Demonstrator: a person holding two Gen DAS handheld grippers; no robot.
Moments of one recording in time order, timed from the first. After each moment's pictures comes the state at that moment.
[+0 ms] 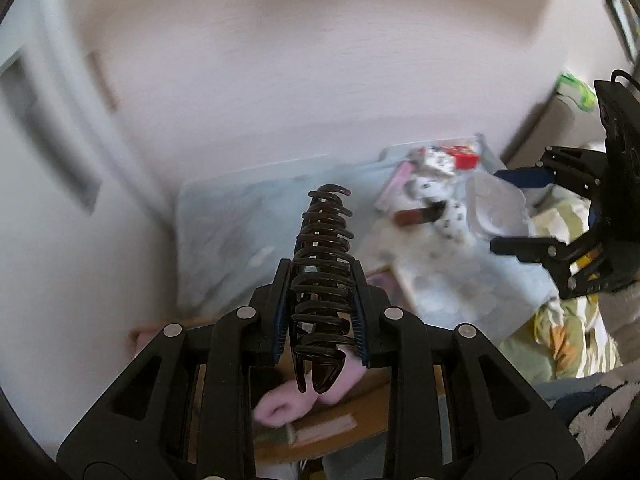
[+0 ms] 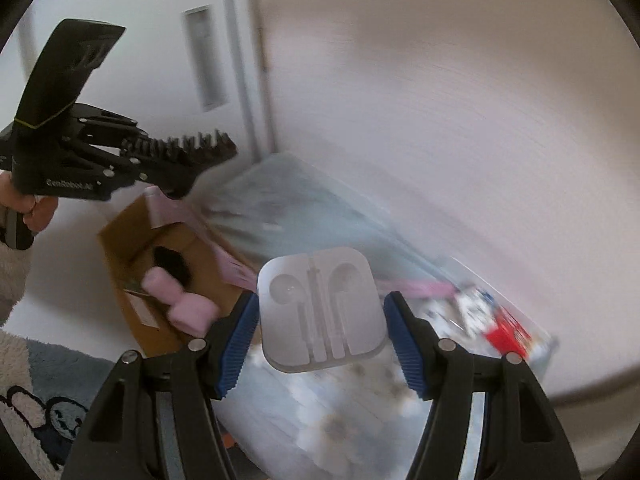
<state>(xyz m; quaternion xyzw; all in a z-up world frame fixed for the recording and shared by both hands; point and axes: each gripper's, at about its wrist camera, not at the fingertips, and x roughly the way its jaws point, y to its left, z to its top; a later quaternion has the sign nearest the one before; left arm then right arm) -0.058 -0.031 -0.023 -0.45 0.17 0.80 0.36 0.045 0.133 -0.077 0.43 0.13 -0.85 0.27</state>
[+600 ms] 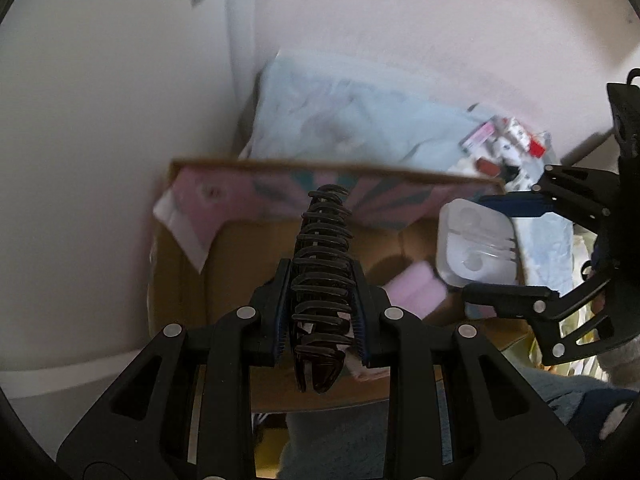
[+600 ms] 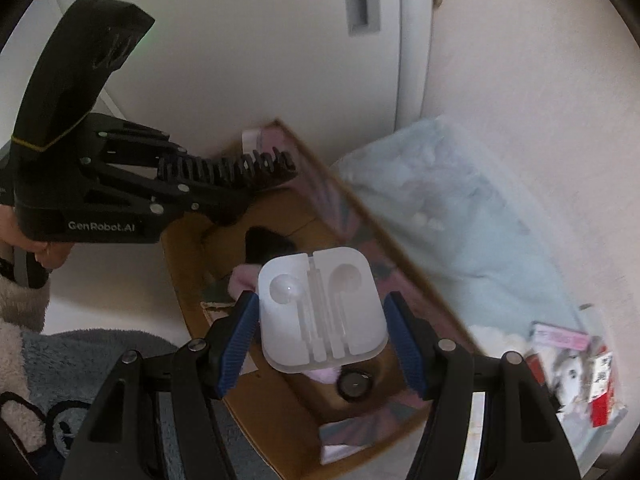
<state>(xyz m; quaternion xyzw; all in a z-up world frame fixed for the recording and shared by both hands) -0.076 -0.149 -0.130 -0.56 0.08 0.78 0.26 0.034 -0.023 -0.162 0.51 0.17 -0.76 0.38</state>
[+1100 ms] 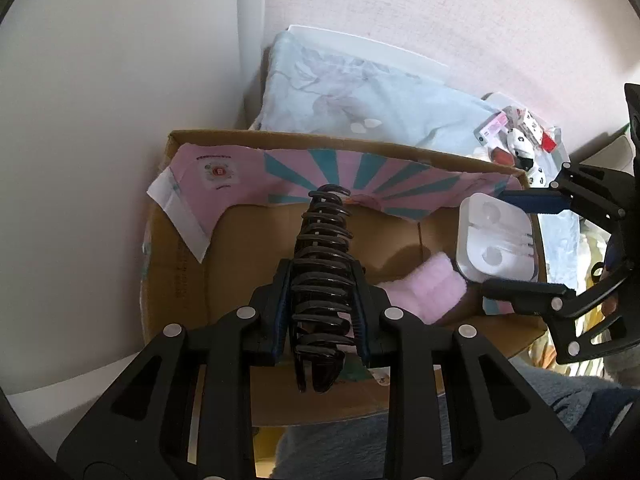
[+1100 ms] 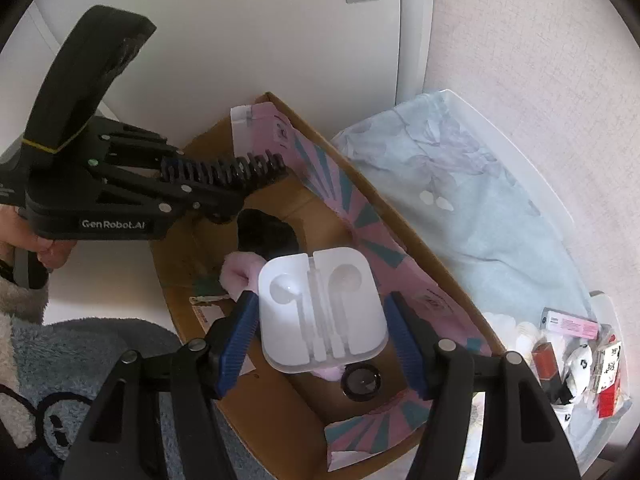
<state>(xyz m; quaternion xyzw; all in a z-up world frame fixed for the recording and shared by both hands) -0.088 -0.155 -0.152 -0.58 0.08 0.77 0.25 0.022 -0.025 -0.175 0.53 0.17 -0.75 0.35</state>
